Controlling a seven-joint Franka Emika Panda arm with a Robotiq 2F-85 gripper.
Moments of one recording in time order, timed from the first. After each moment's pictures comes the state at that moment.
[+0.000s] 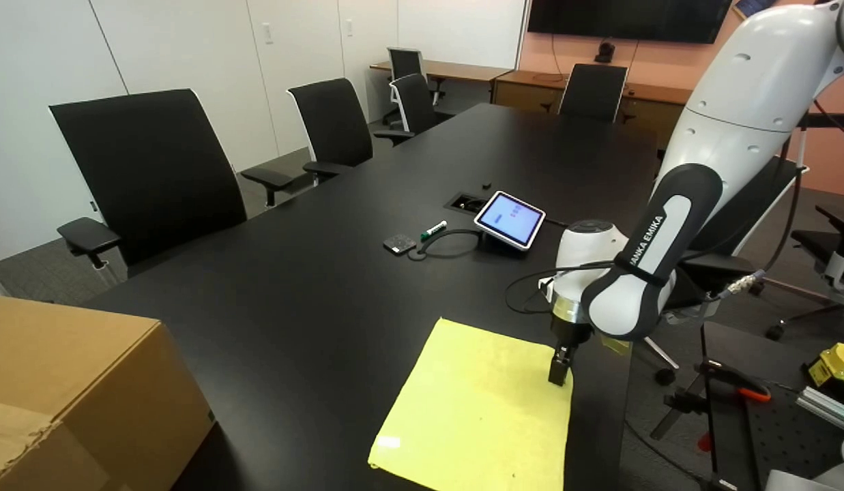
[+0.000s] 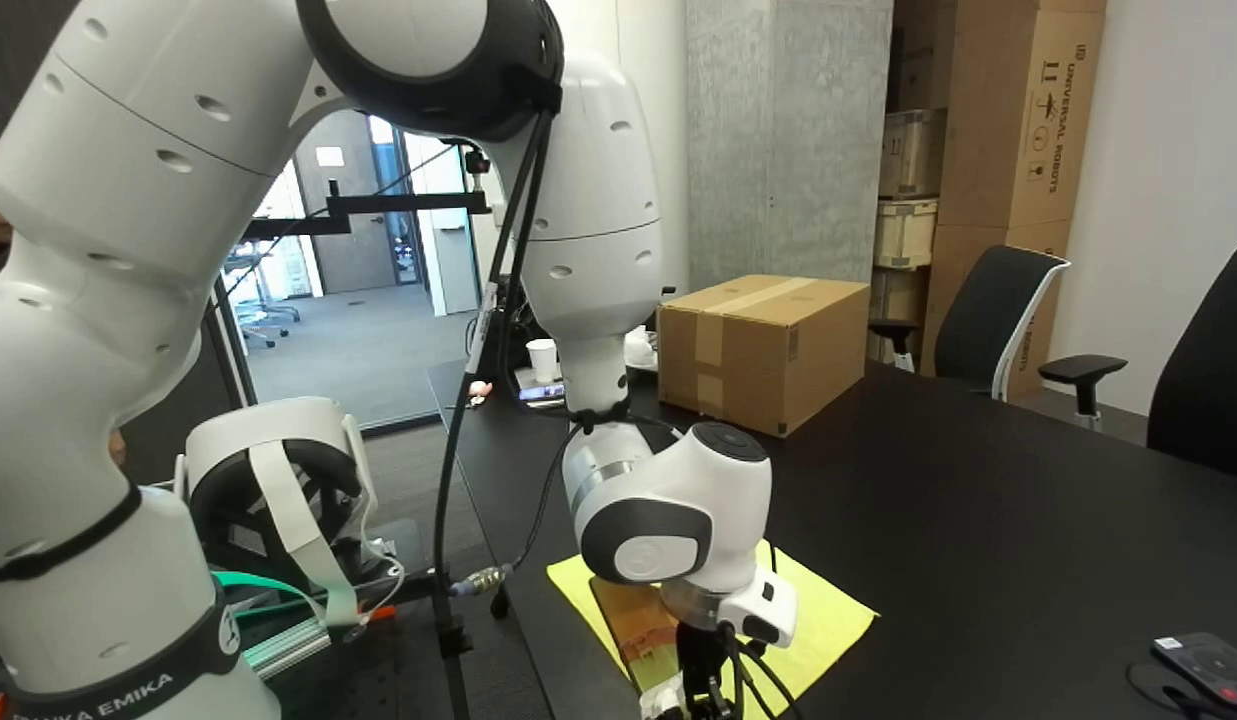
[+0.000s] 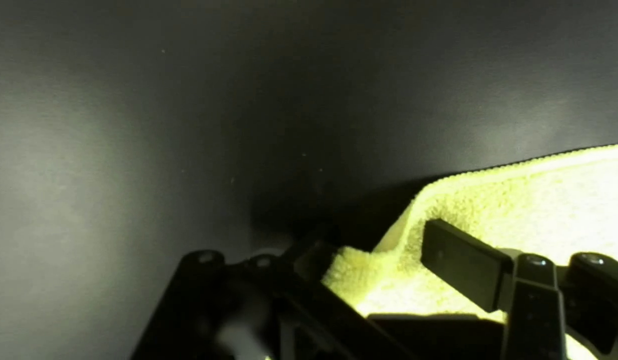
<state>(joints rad) -0.21 0.71 0.07 -2.34 0.01 2.93 -0.16</state>
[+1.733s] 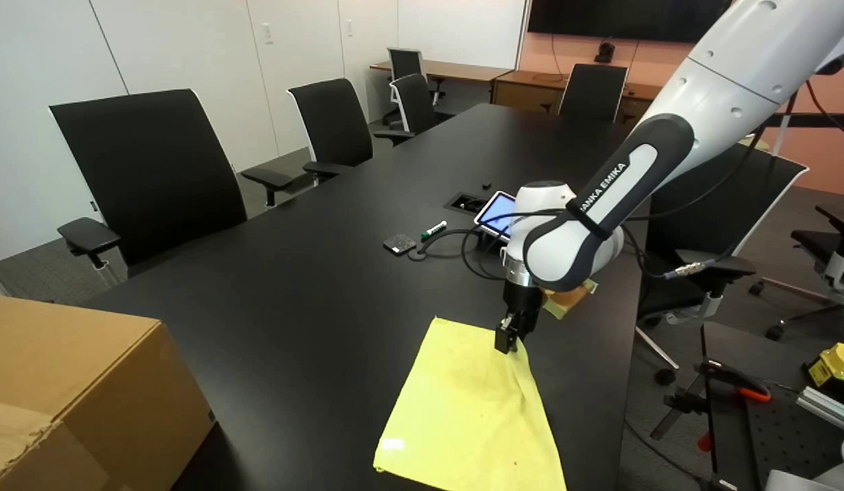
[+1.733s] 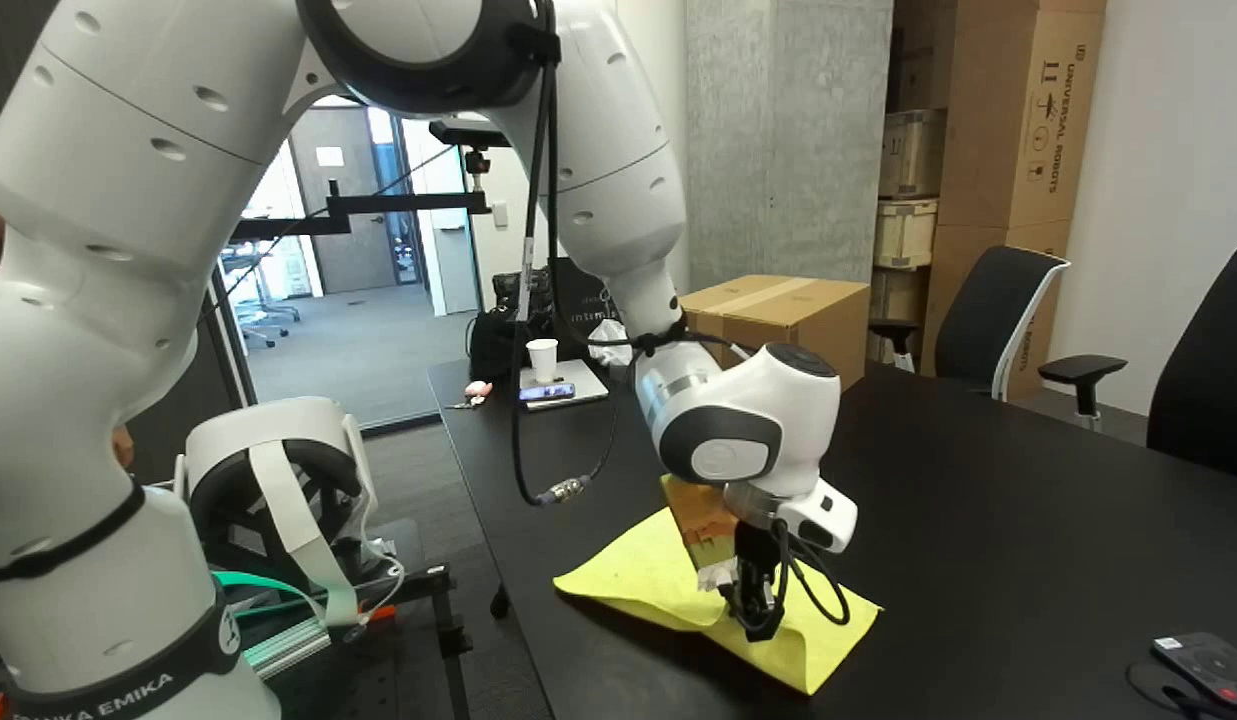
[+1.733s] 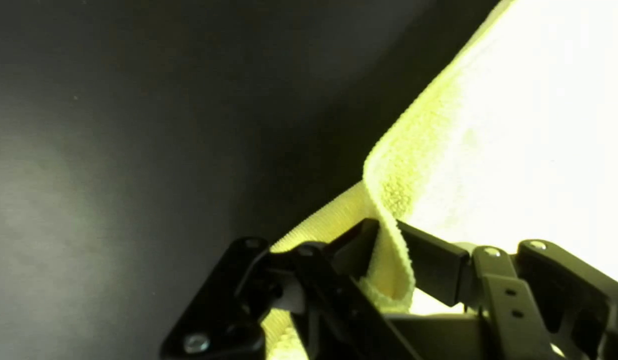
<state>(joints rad) -0.17 0.67 0.12 -2.11 0.18 2.69 -0.06</state>
